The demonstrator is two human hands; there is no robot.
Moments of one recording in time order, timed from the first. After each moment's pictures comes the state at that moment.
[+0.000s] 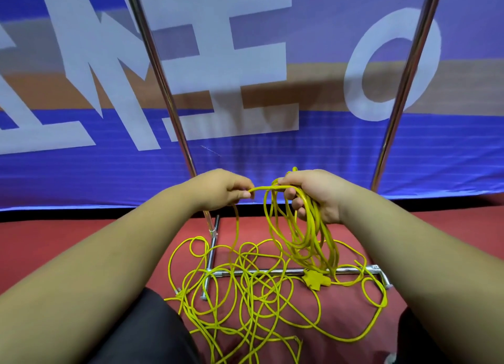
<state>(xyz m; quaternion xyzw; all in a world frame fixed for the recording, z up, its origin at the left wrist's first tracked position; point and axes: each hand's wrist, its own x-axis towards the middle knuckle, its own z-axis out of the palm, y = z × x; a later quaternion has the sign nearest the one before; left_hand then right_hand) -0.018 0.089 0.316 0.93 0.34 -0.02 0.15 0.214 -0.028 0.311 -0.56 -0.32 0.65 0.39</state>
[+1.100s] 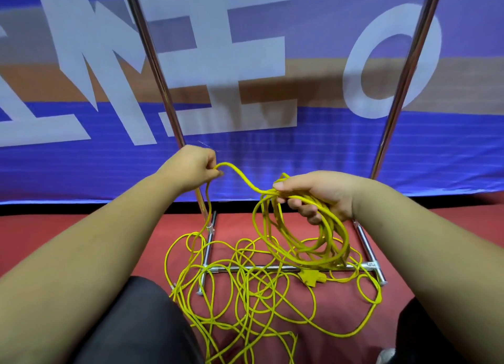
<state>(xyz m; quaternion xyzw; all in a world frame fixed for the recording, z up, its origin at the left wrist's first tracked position) -0.045 0.123 0.326 0.88 0.47 0.08 0.01 0.236 -0.033 0.313 -0.51 -0.44 0.70 0.24</state>
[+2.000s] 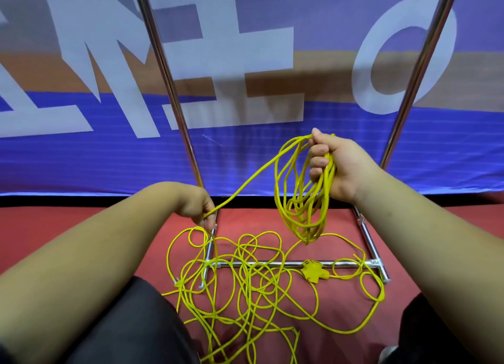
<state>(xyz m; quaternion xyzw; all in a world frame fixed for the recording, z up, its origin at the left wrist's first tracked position) -0.075 0.123 0.265 0.82 0.45 -0.27 0.25 0.244 -0.010 0.319 -0.39 -0.21 0.66 0.60</state>
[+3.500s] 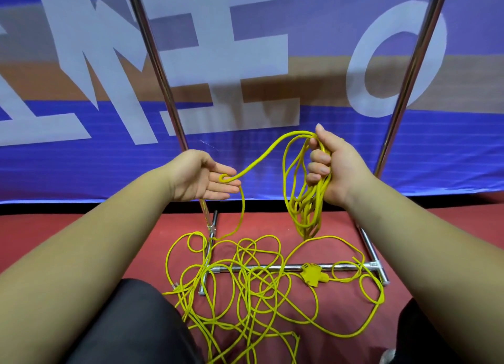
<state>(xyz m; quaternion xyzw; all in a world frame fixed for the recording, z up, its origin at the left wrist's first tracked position) -0.040 0.106 0.328 0.48 0.49 0.16 0.71 0.241 -0.014 0.320 -0.40 -0.18 0.63 0.64</state>
